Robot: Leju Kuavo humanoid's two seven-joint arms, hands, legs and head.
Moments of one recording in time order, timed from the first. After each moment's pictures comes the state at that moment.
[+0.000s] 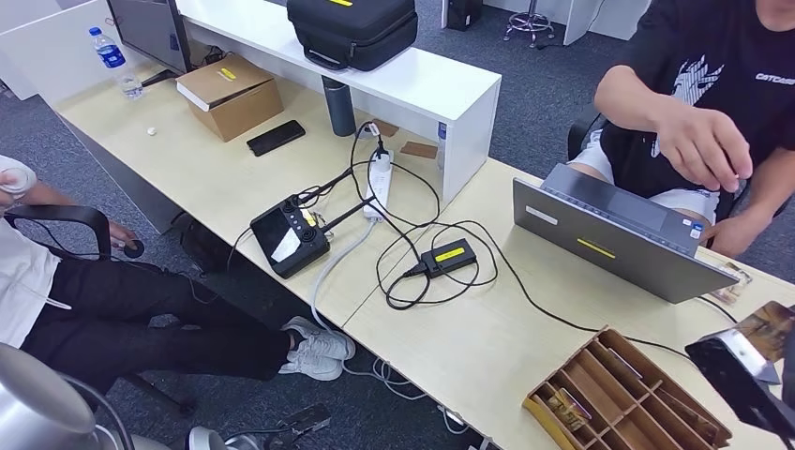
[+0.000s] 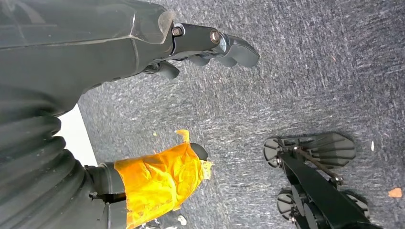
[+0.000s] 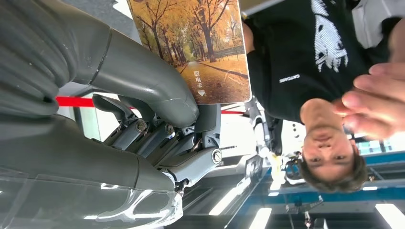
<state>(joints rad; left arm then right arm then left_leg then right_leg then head) -0.05 0.01 1.14 -0.21 -1.37 -0.15 -0.13 -0.61 -0.15 0.57 -1.40 0.97 -0.18 0.13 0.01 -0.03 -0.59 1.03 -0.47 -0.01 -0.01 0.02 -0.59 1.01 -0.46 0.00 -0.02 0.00</state>
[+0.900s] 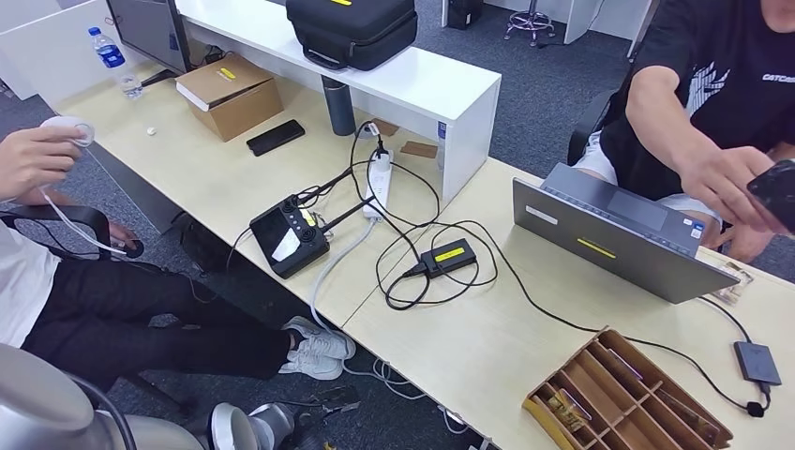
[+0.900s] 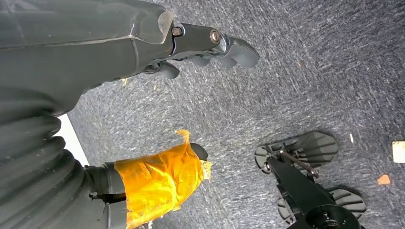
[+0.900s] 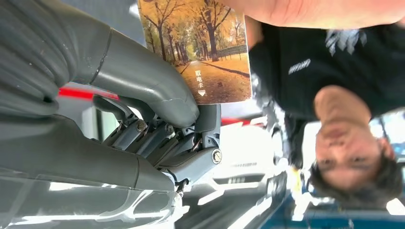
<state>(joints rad) -0.16 0.02 1.01 -0.21 -1.44 -0.19 -0.06 -1.15 0.07 0.57 -0.76 0.87 -0.09 0.11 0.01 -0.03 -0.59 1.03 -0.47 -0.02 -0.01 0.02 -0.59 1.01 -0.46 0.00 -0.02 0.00</state>
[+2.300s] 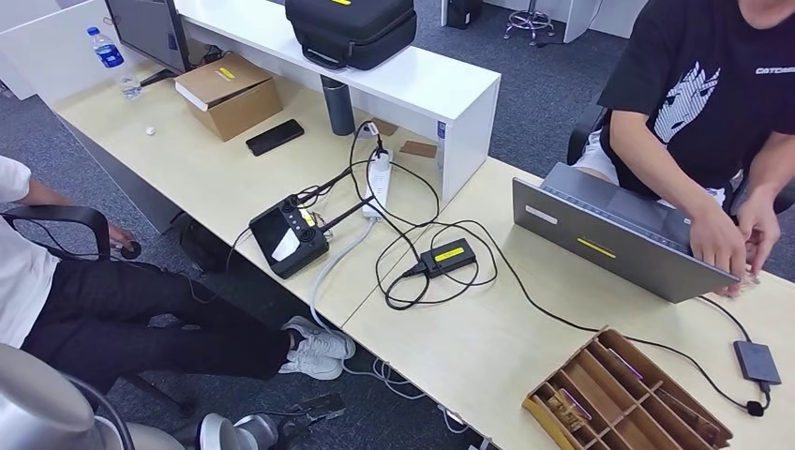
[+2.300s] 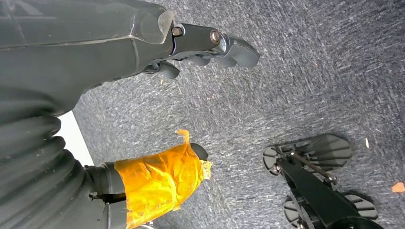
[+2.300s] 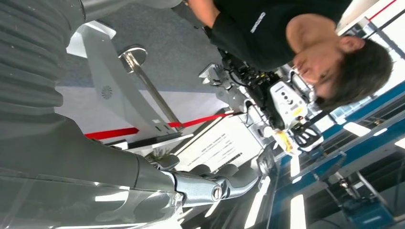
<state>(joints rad) -0.09 0.04 0.97 -0.21 -1.34 -0.18 -0.09 -0.97 -0.17 0.35 -1.08 0.50 -0.18 -0.10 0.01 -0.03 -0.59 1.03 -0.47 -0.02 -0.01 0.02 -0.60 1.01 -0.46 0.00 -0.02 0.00</state>
